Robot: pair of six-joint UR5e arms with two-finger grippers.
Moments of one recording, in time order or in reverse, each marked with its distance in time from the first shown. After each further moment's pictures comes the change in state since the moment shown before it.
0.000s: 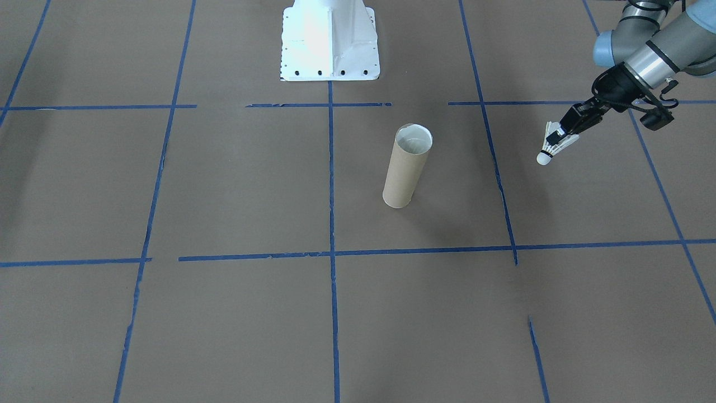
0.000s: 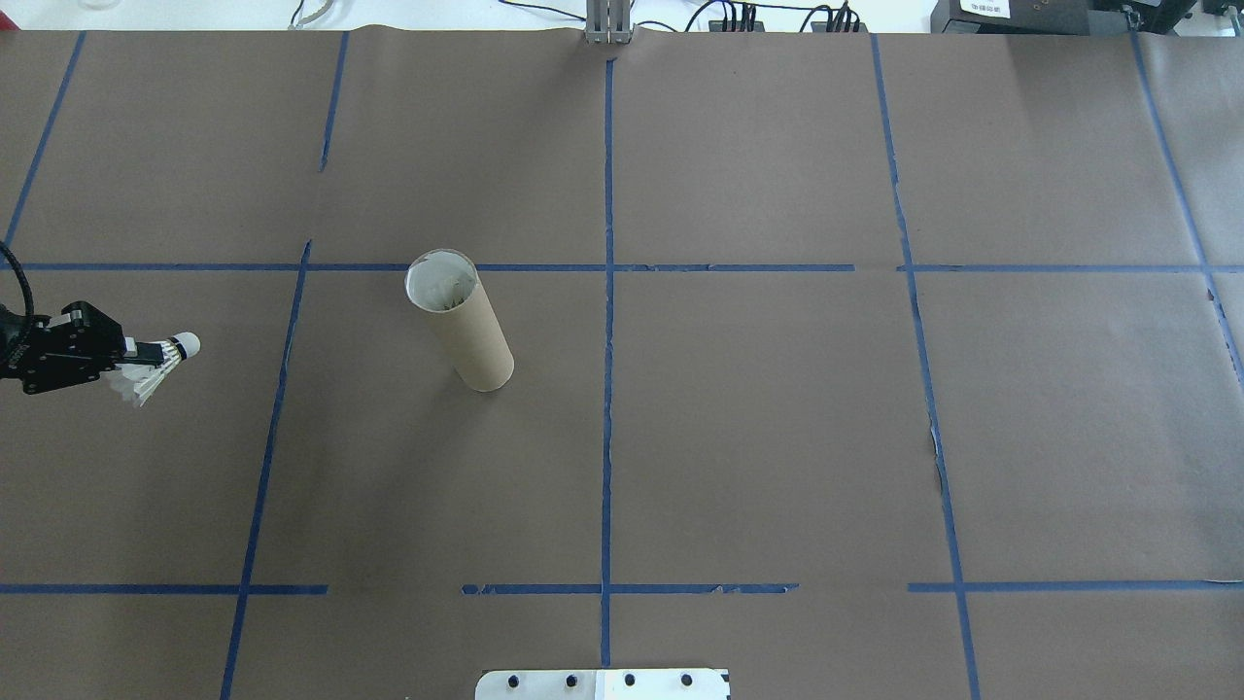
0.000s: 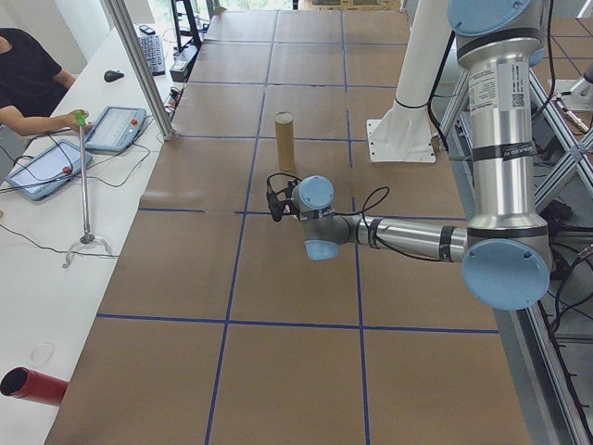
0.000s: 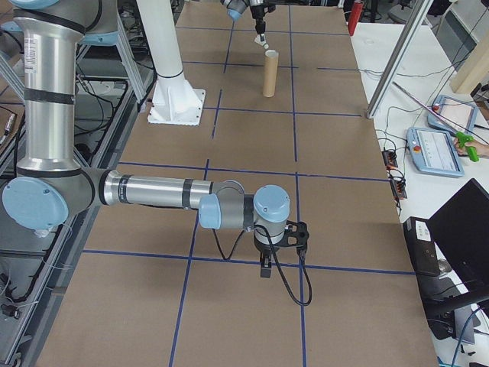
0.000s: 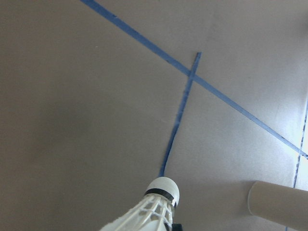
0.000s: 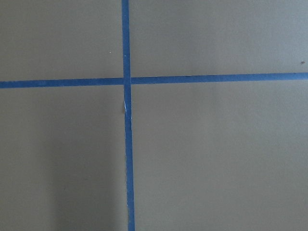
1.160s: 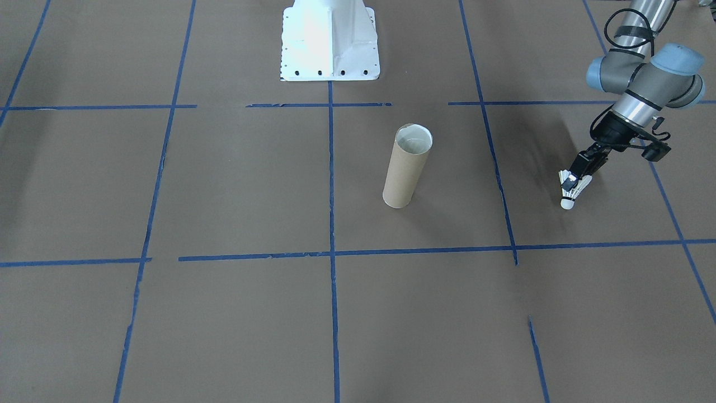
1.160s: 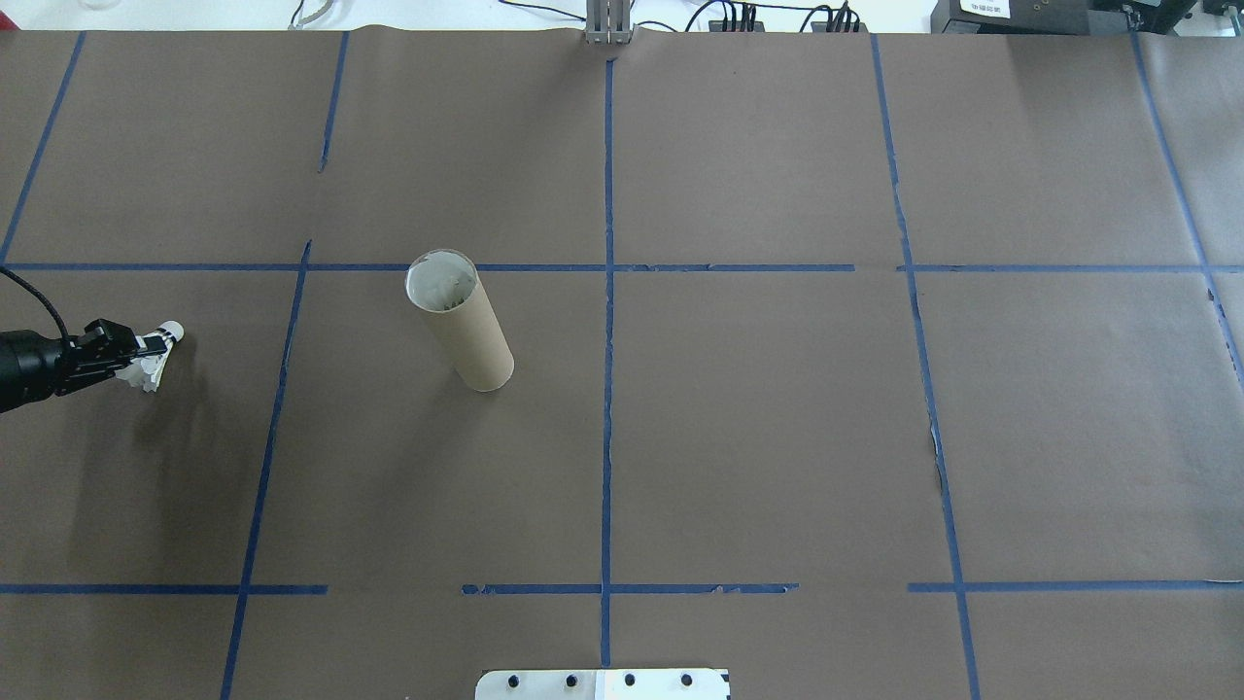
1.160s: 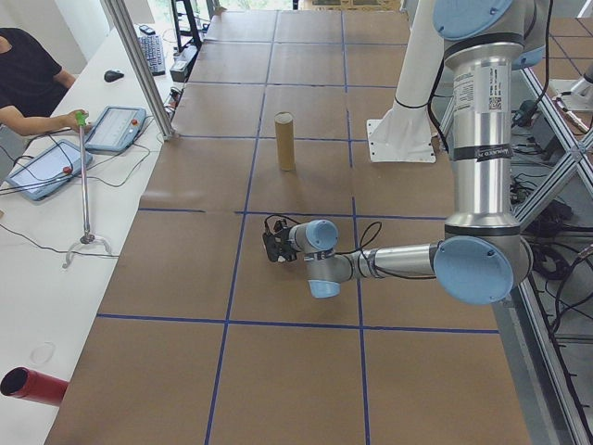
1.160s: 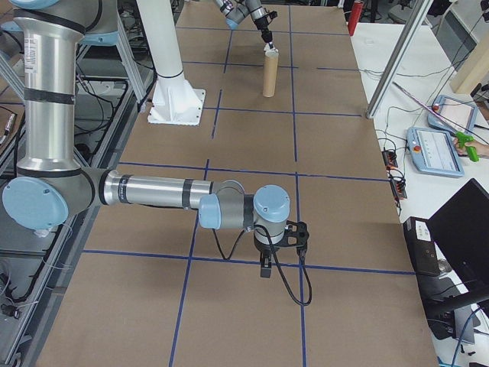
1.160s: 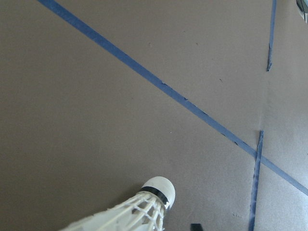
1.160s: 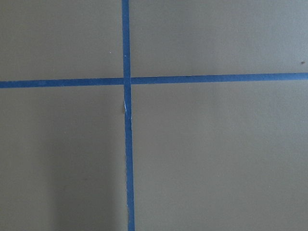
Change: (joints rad) left arm 0.137 -0.060 0.409 -0.337 0.394 -0.024; right arm 0.000 0.000 0.000 0.000 0.000 -0.001
